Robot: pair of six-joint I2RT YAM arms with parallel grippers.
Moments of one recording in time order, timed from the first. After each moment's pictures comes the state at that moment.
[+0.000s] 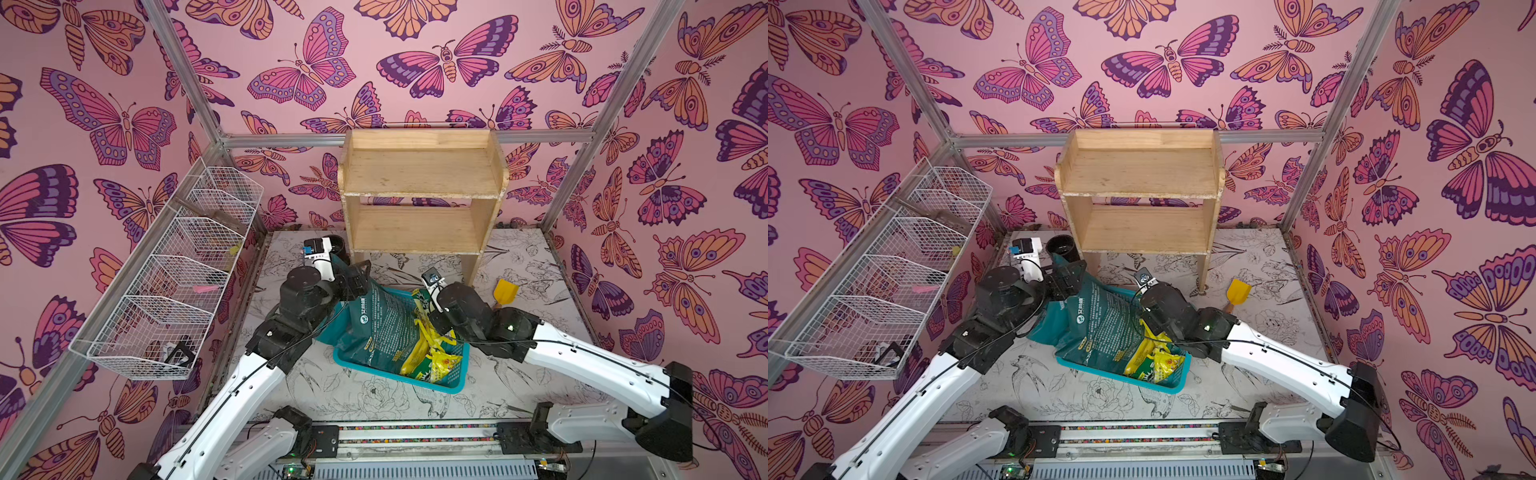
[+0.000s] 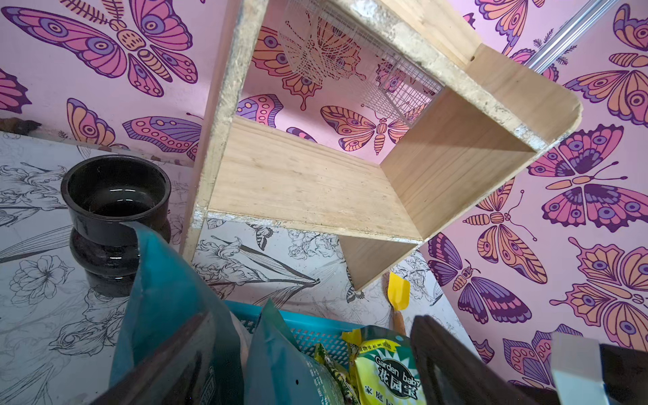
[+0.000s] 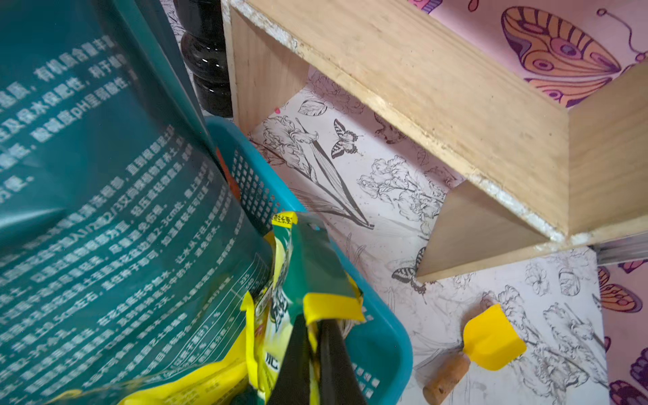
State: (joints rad) left arm -0.47 0.92 0.97 -0.28 -0.02 -0.52; right arm 1.05 1.29 1.16 -0.54 0.48 0.05
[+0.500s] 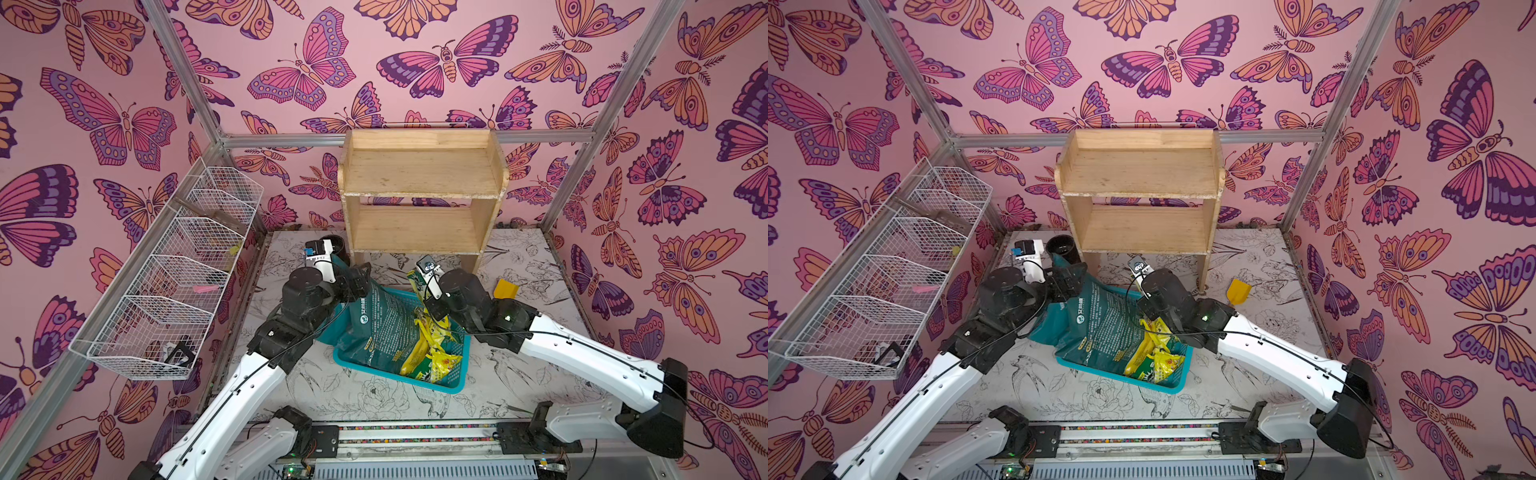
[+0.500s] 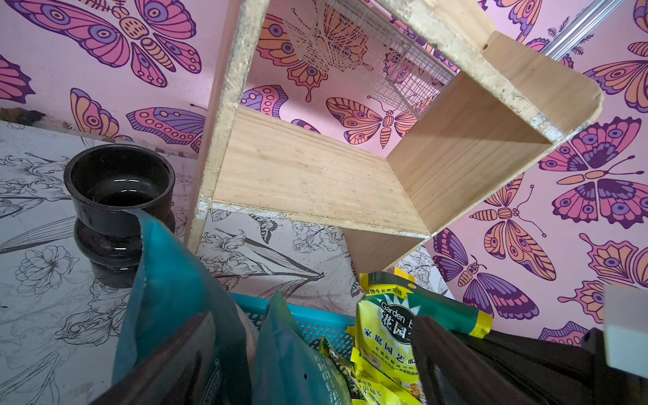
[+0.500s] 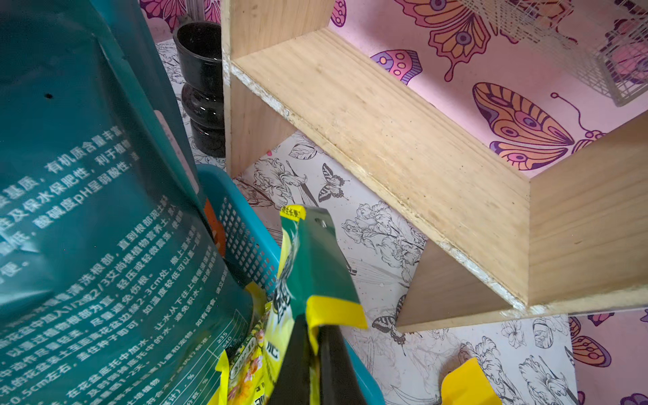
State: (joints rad) left arm -0.47 0.93 0.96 -0.29 -0.03 -0.52; right arm 1.02 1.31 1.19 -0.45 0.45 -0.06
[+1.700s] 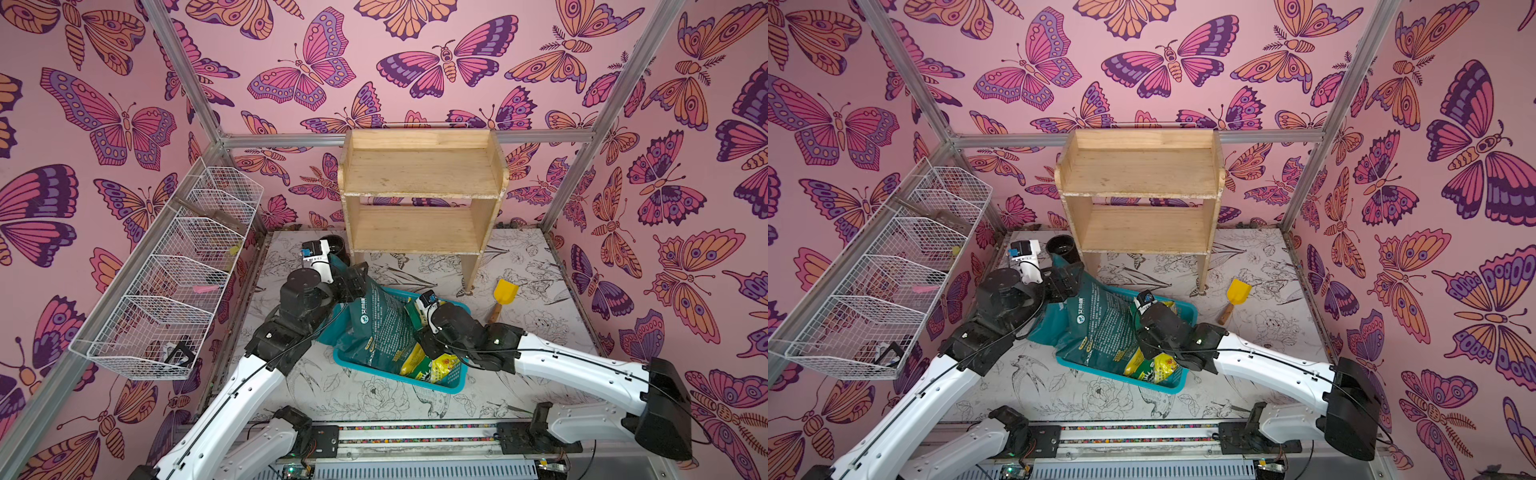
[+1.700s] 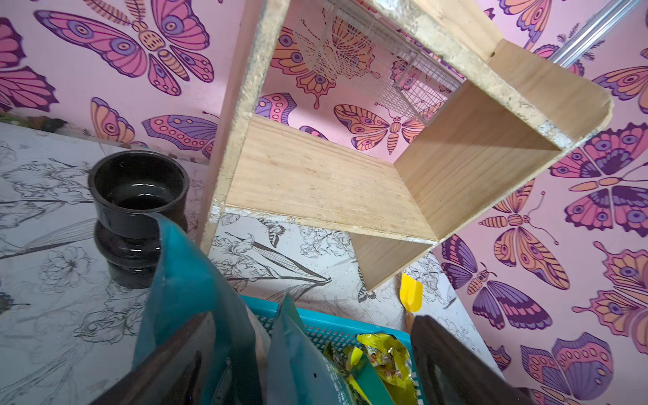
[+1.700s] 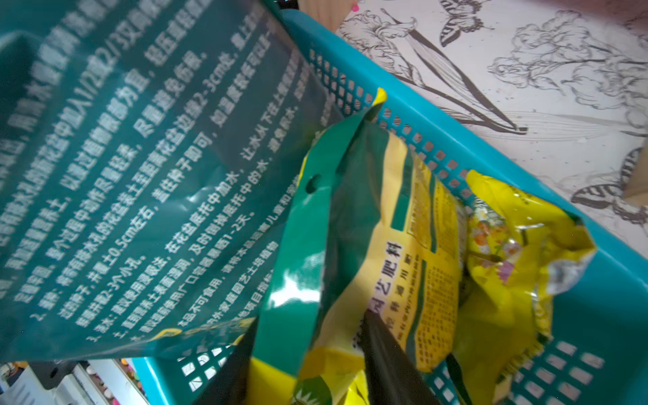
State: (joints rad) left arm -0.47 0.90 0.97 -0.32 -0.10 -0.50; right arm 1.07 1.26 0.96 -0.50 0.21 0.40
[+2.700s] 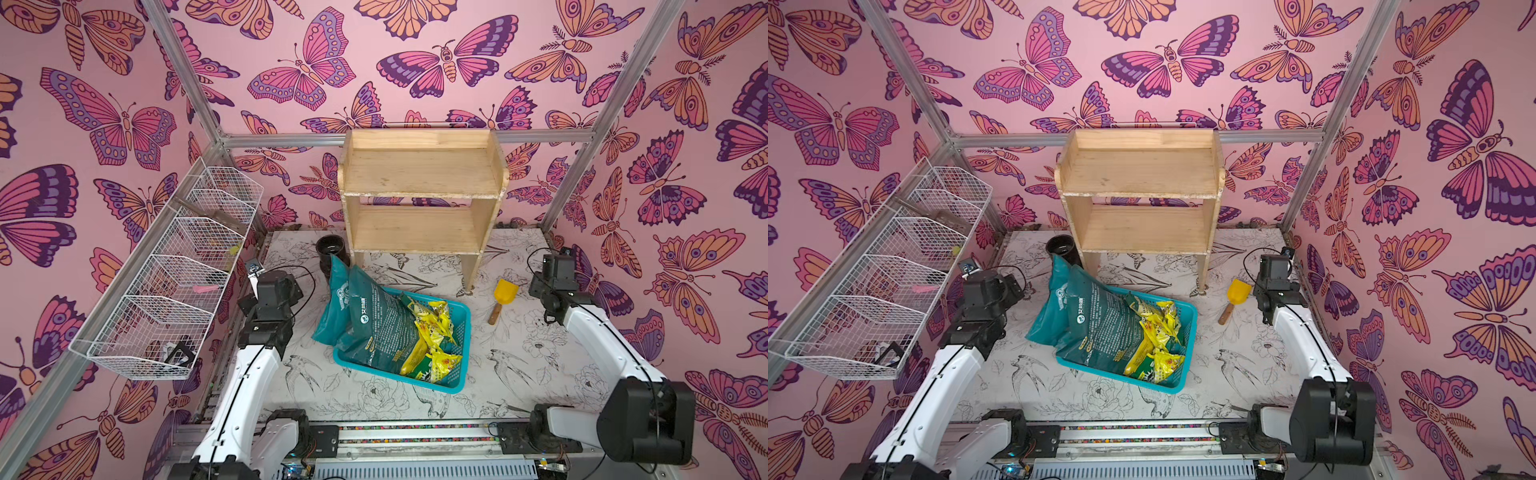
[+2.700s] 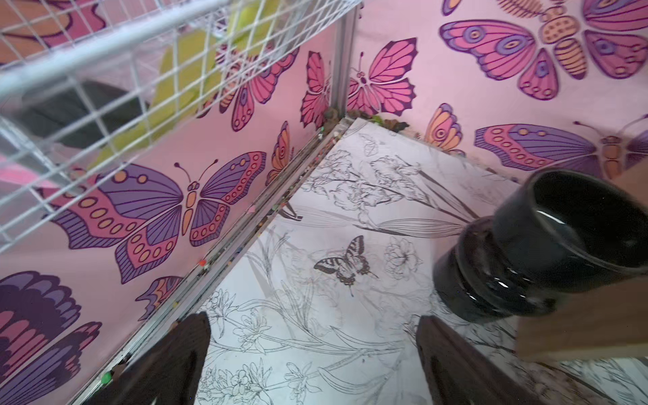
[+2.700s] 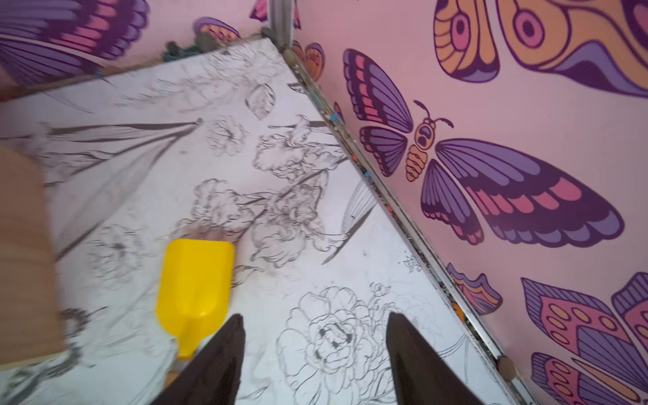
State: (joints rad) left arm 0.05 0.99 0.75 -0.27 -0.49 -0.29; right arm -0.01 1.32 0.86 -0.31 0.47 0.19
